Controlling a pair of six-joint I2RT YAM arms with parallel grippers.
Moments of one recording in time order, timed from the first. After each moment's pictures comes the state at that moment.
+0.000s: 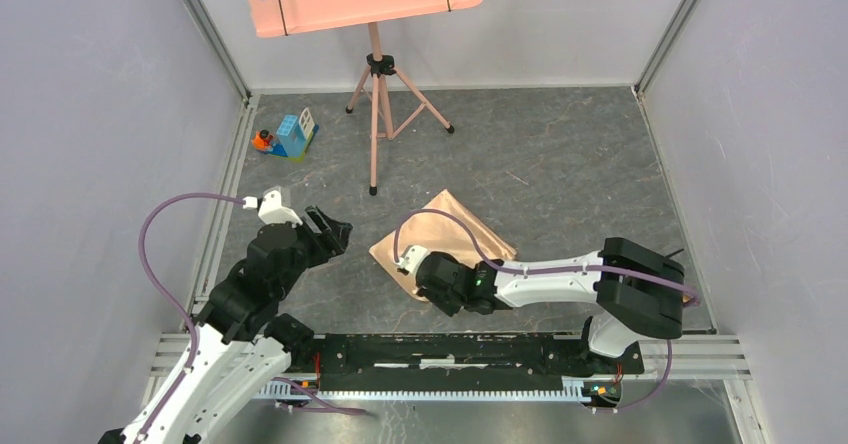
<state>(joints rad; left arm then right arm) -0.54 0.44 0.66 -0.67 -0.30 -0.74 1.25 1.60 0.82 -0.23 0.18 0.19</state>
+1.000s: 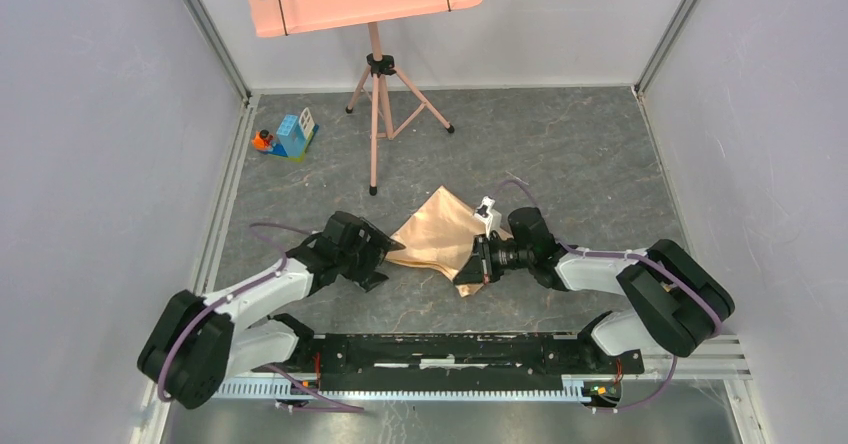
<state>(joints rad) -0.54 1.08 0.41 -0.22 0.10 -1.44 0.64 1.42 0.39 0.40 -0.71 0.59</state>
